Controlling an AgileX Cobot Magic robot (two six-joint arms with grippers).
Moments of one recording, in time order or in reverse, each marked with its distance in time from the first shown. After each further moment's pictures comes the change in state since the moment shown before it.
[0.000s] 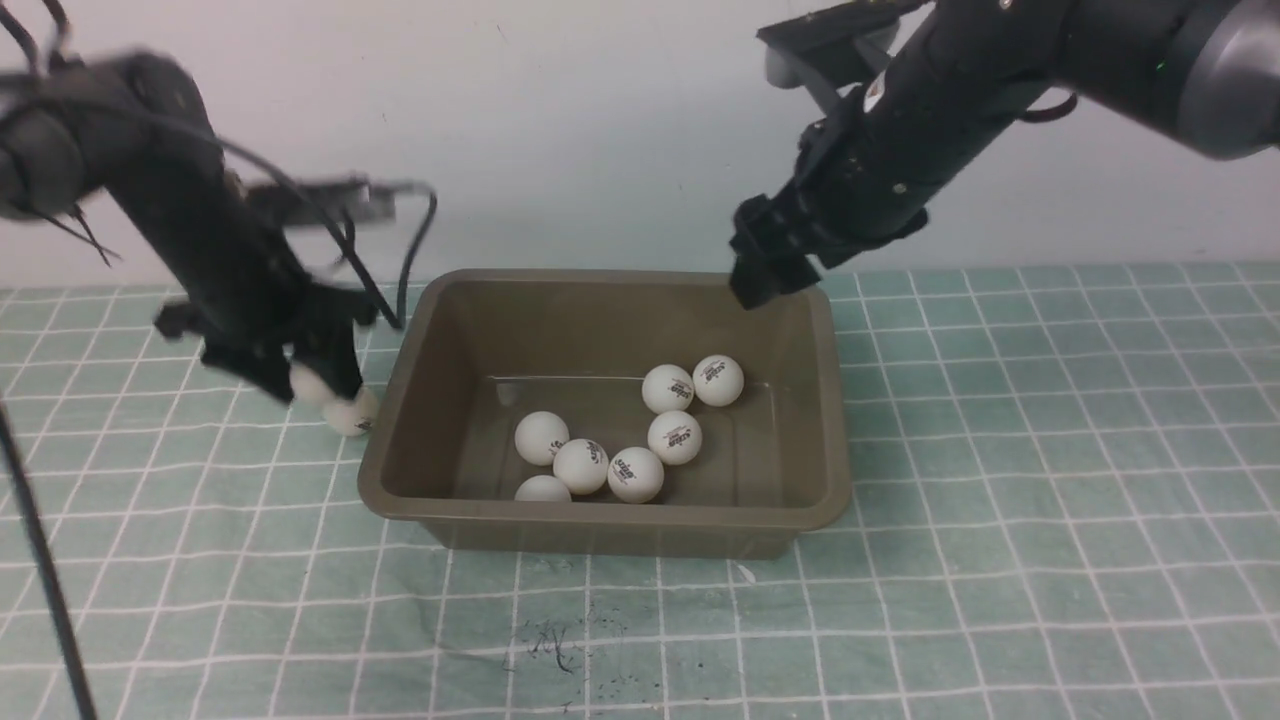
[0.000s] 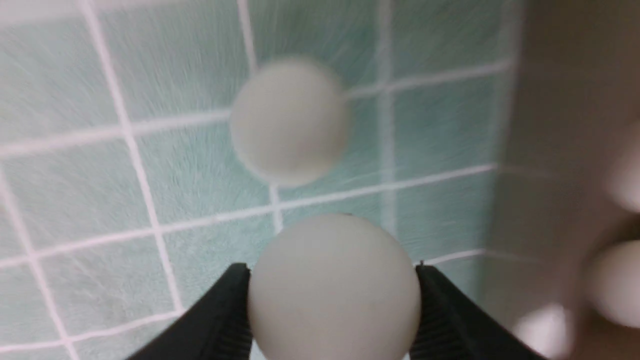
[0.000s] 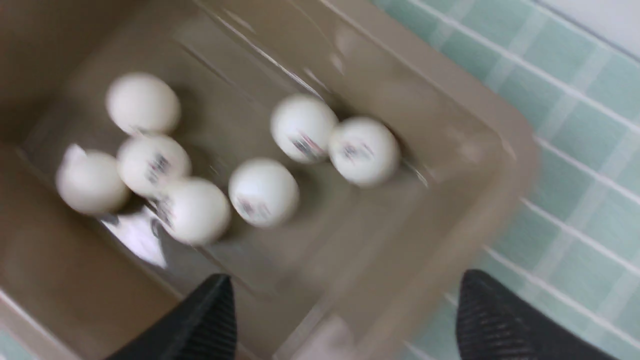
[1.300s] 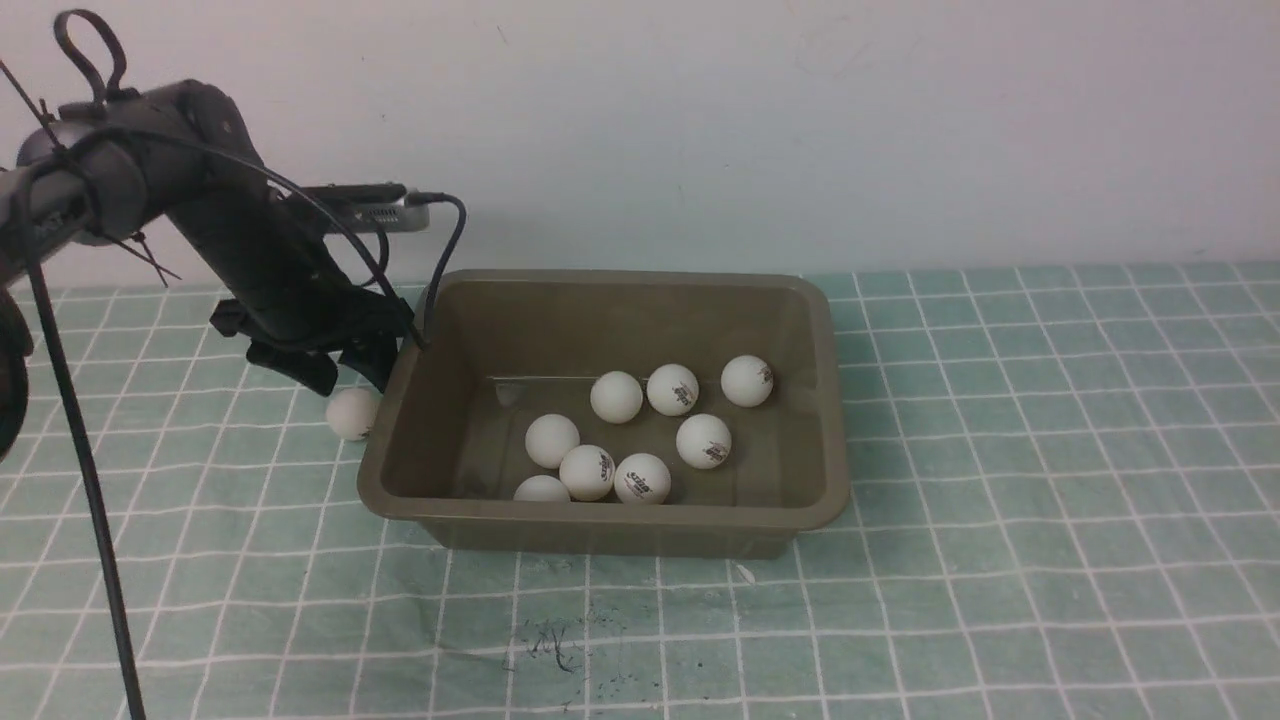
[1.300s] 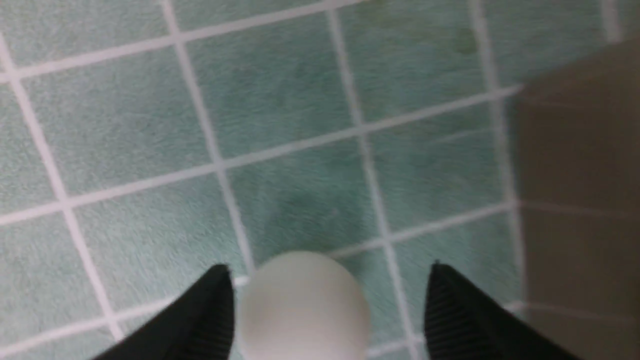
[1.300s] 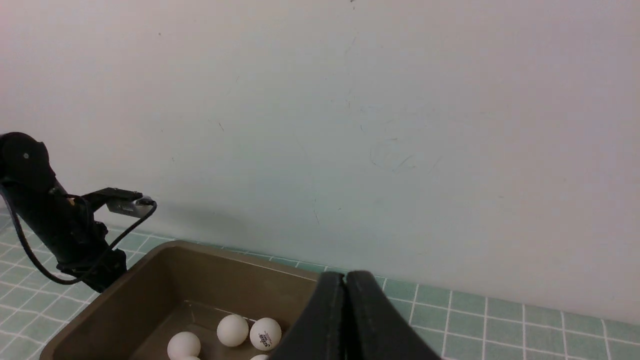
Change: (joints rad) right arm -0.017 -1.271 0.856 -0.263 -0.480 0.395; left arm 0.004 0.214 -0.081 0.018 -0.135 0.067
